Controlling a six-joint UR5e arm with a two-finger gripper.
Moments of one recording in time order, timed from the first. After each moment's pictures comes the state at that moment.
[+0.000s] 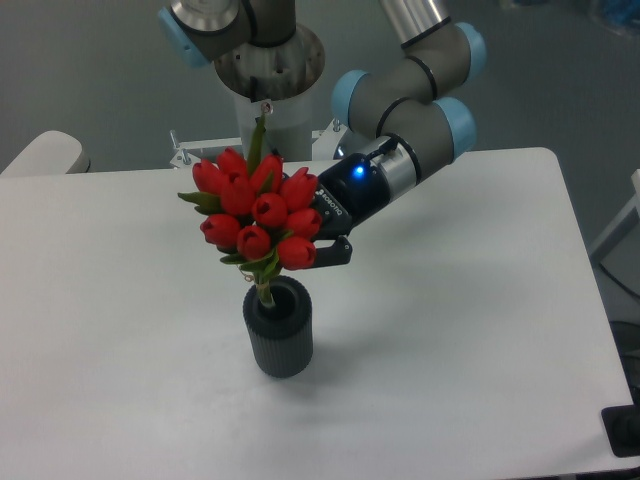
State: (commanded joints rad) arm 2.68 -1.90 -1.93 -0.65 -0.05 1.36
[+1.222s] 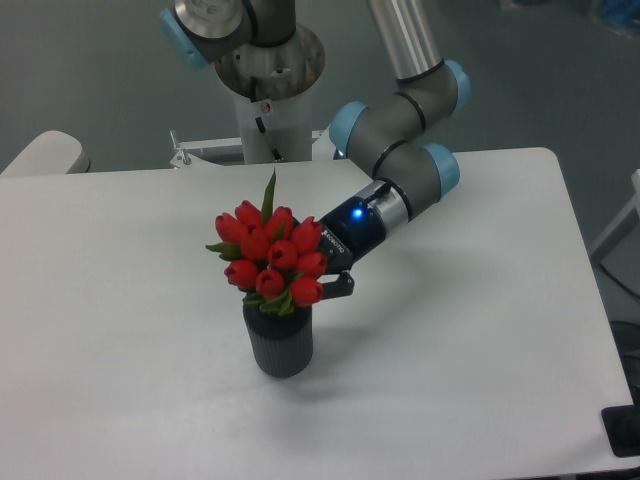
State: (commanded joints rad) arm 2.70 -2.02 -2.02 -0.65 -0.05 1.55
